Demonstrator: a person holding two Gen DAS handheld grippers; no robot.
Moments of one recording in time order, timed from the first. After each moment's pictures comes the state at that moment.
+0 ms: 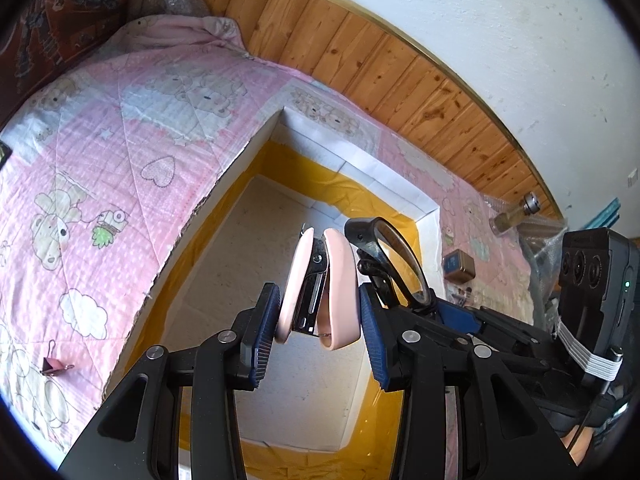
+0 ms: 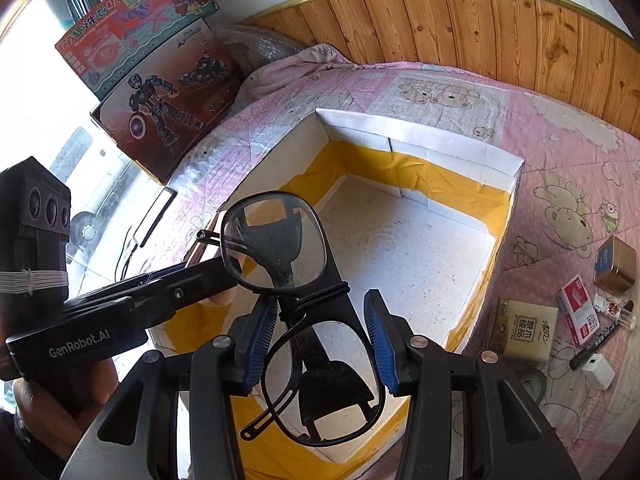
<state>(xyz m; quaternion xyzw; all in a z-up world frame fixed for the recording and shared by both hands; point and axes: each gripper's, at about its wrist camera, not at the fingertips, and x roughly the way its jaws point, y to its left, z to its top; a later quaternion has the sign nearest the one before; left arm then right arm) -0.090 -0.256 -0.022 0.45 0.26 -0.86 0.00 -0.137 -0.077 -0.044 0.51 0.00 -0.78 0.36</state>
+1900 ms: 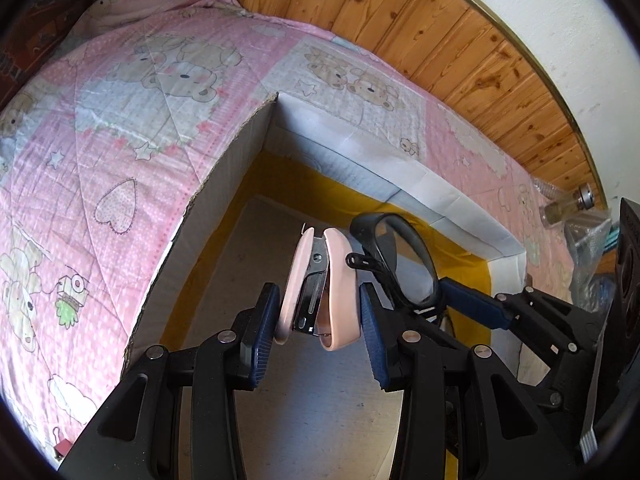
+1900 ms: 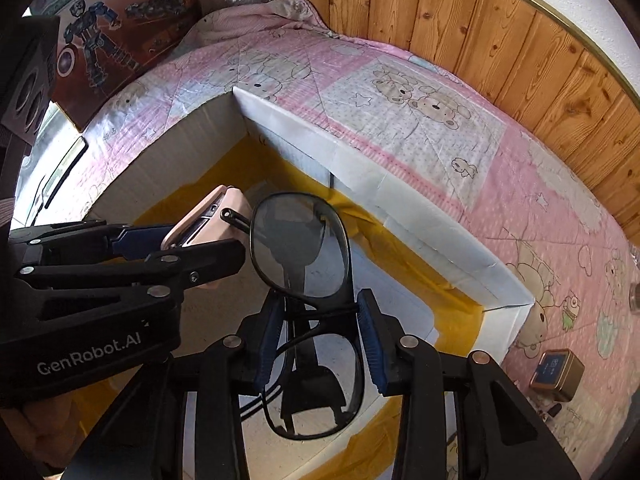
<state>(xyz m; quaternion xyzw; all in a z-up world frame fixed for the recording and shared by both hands) -0.219 -0.268 -0.083 0.54 0.22 -0.81 0.03 -0.228 -0.136 -0.091 0.53 0.19 -0.78 0.29</state>
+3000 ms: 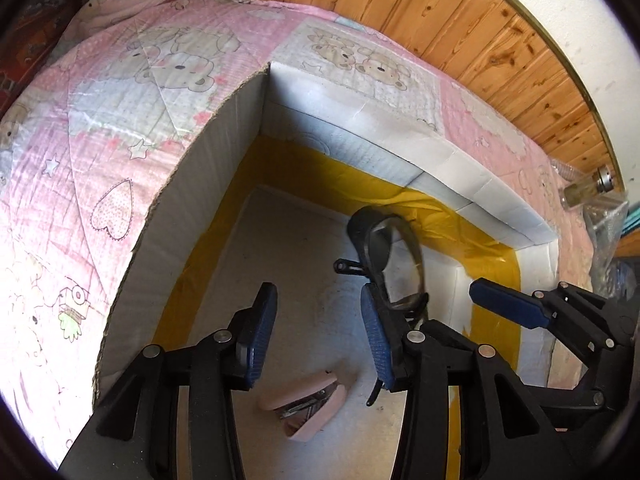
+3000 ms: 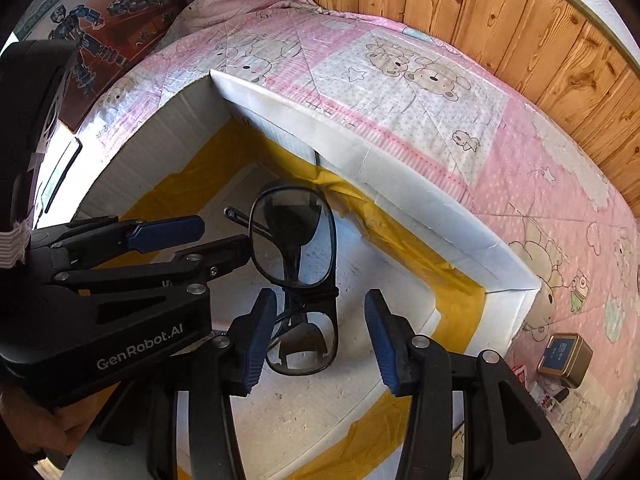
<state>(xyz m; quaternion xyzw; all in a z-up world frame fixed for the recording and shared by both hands) -0.219 -0.261 -0.100 0.56 0.20 -0.80 0.04 -0.233 -0.128 -0.089 0.57 0.17 -0.76 0.28</state>
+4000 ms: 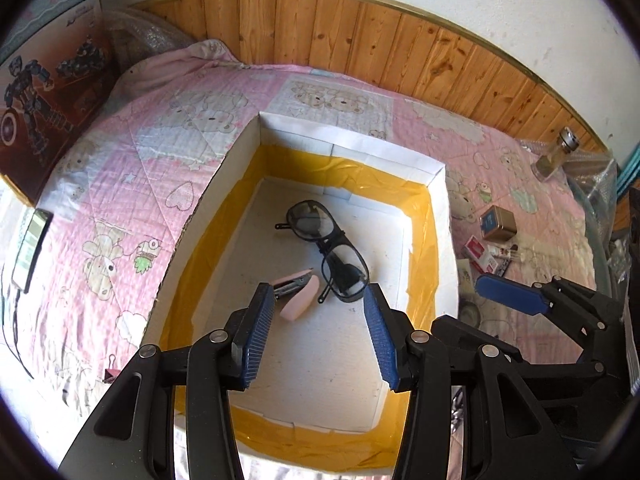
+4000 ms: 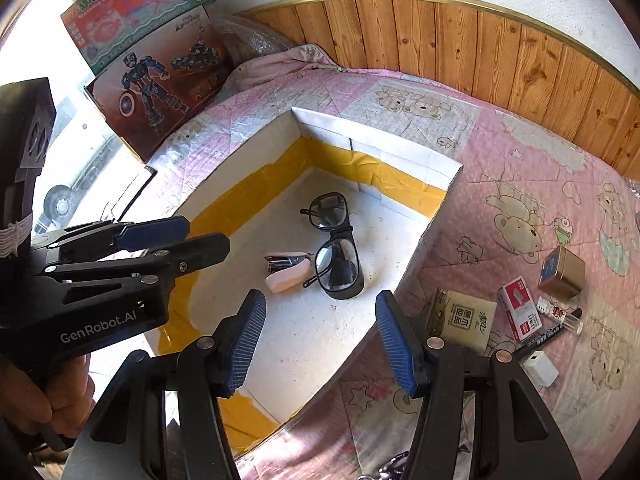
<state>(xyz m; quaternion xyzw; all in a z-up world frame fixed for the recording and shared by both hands) -0.089 -0.179 0.003 0.50 0.11 -0.86 0.07 -0.116 -0.033 -0.018 0.48 0.06 -0.80 0.34</state>
